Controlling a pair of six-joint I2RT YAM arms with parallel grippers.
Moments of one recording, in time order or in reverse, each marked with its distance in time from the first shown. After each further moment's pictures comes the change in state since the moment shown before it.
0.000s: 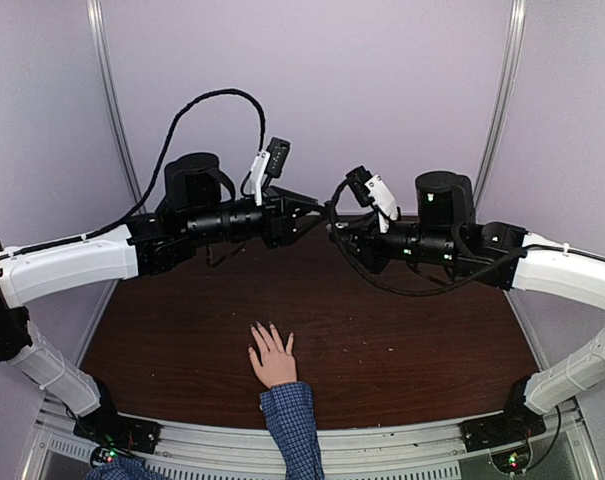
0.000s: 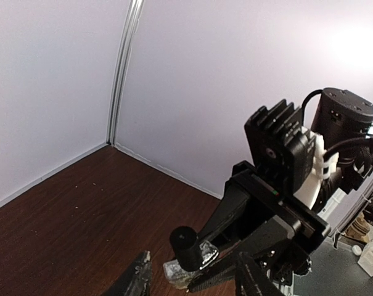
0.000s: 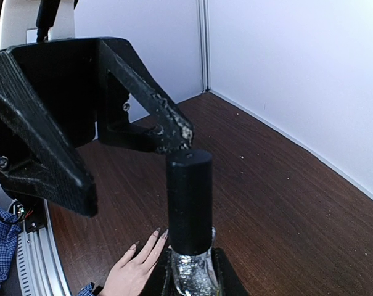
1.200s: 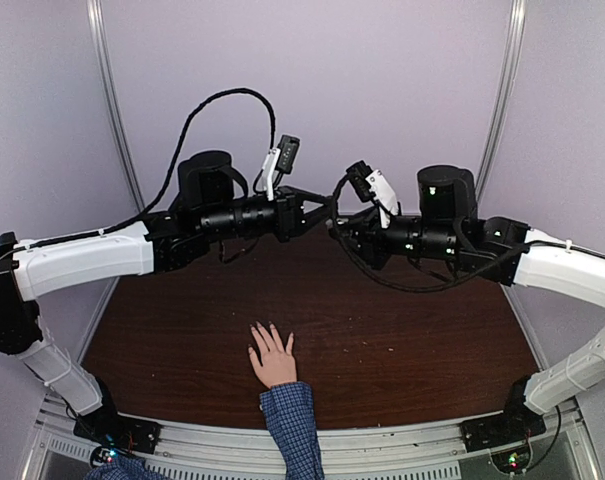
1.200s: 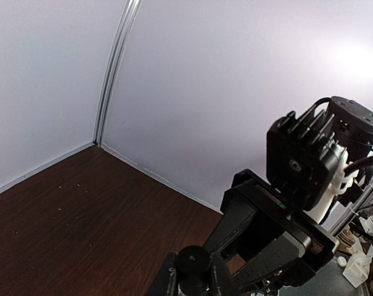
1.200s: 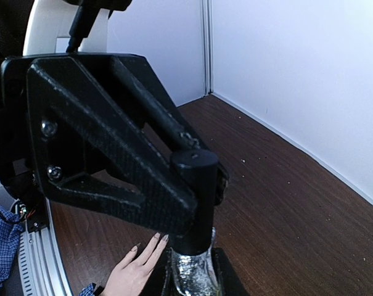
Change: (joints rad) left arm -0.004 0.084 0.053 0.061 0.042 -0.092; right arm -0.003 0.007 0.032 -0.021 -0.022 -0.013
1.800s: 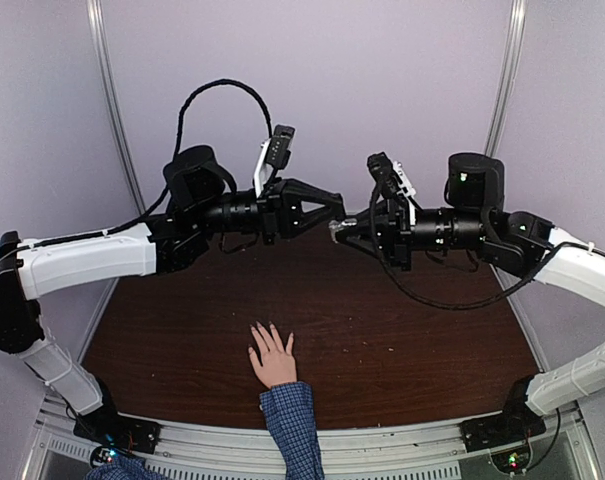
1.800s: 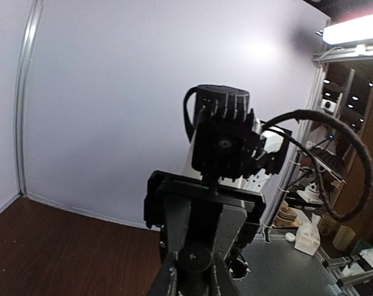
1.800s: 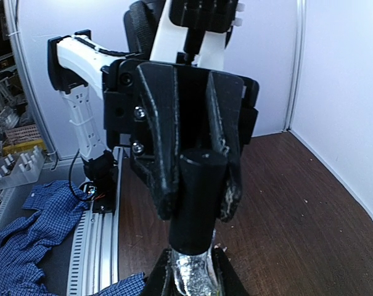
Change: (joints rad) left arm 0.015 0.005 -0.027 0.254 0.369 -0.030; right arm -0.058 -0.089 0.000 0.000 -0.411 -0.087
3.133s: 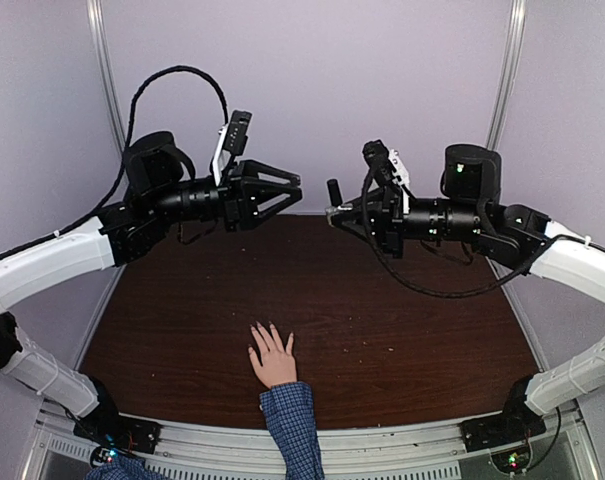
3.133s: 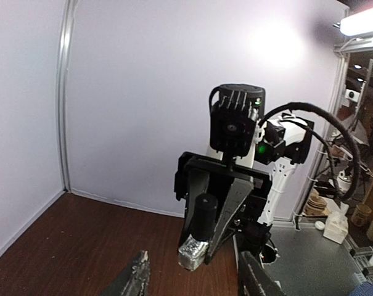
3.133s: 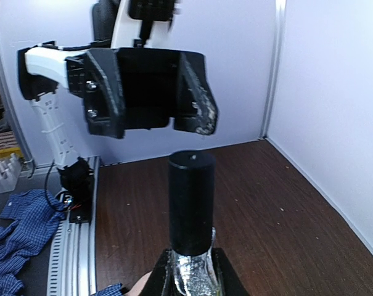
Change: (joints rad) left arm 0.105 -0.172 -0.017 -0.236 -0.002 0.168; right arm -0.010 0.033 0.052 0.014 0.024 -0.034
